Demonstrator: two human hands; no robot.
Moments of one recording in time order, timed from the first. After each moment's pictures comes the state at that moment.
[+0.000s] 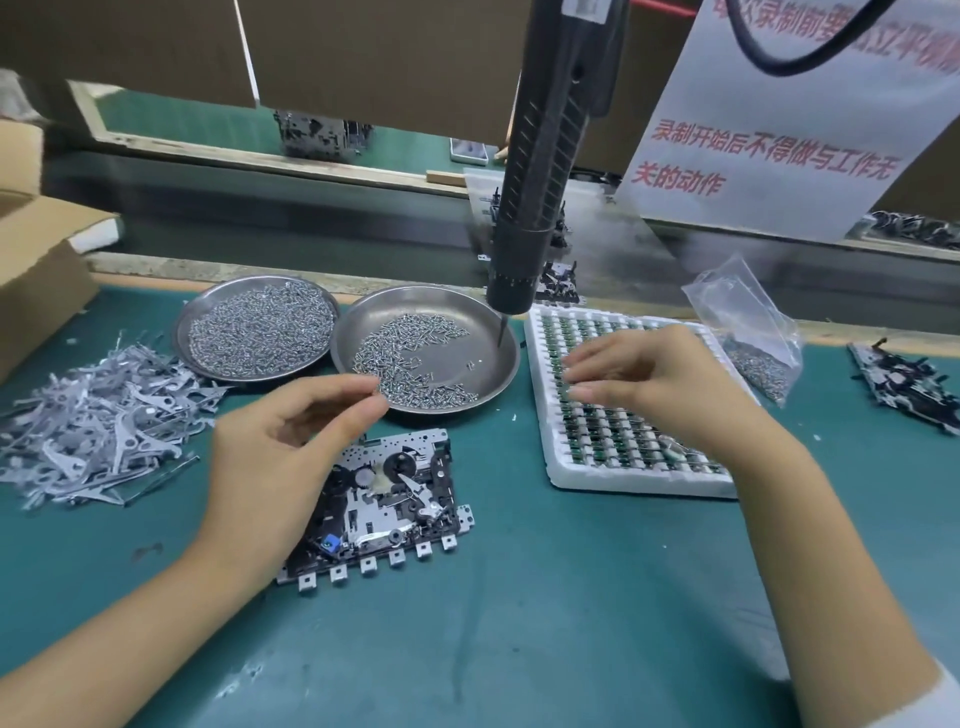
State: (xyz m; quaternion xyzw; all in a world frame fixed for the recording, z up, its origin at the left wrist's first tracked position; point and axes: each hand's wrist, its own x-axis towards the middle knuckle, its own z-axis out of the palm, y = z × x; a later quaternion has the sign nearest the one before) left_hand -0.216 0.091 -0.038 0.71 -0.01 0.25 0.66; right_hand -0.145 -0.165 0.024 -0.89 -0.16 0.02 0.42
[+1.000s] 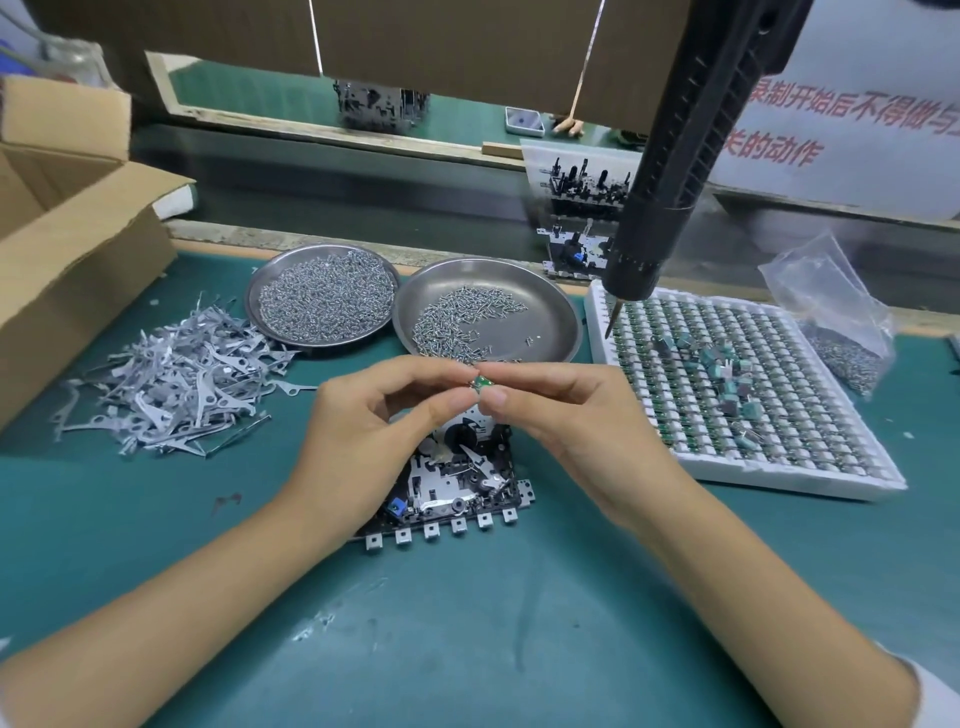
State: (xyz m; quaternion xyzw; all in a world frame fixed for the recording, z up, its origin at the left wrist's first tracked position) left_hand -0.216 0.092 -0.042 0.71 -0.11 0.18 0.67; right_hand -0.179 -0.075 -0.026 -0.66 -0.16 0.15 0.72
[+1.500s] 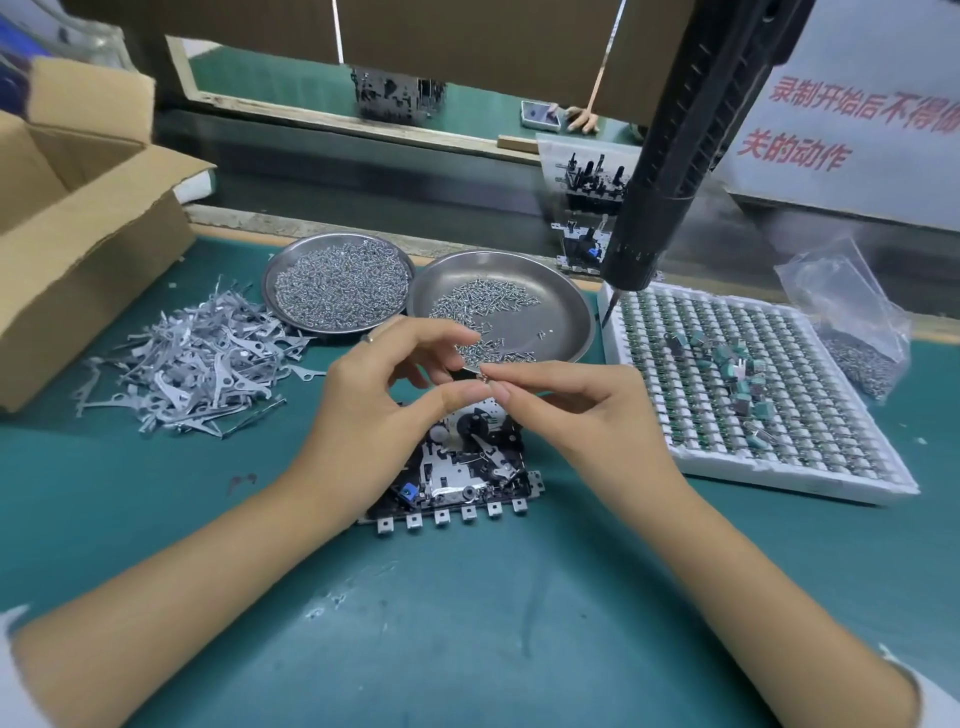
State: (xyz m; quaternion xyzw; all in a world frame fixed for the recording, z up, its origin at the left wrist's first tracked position) left_hand -0.214 0.100 -0.042 0.76 -0.12 0.23 0.59; right_hand -0.188 -0.072 -0.028 -0.74 -0.23 0.02 0.63
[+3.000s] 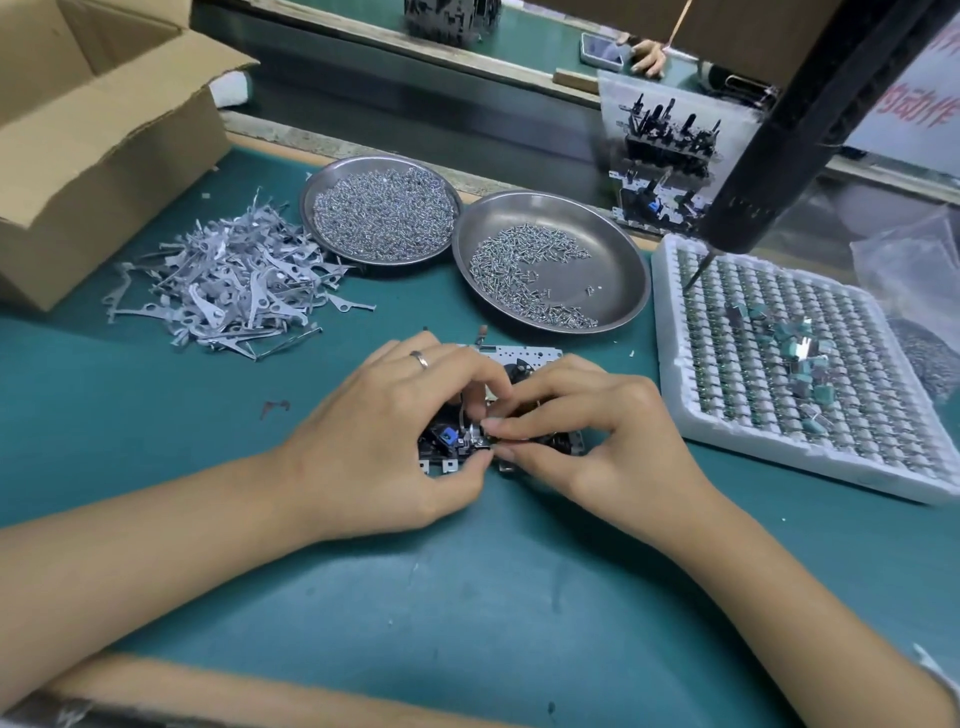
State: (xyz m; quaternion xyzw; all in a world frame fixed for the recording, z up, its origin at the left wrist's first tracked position) left_hand -0.252 0.118 -0.051 0.90 -0.22 0.17 0.33; right_hand -0.206 -0.068 -0.040 -0.81 -0.41 -0.01 0.42
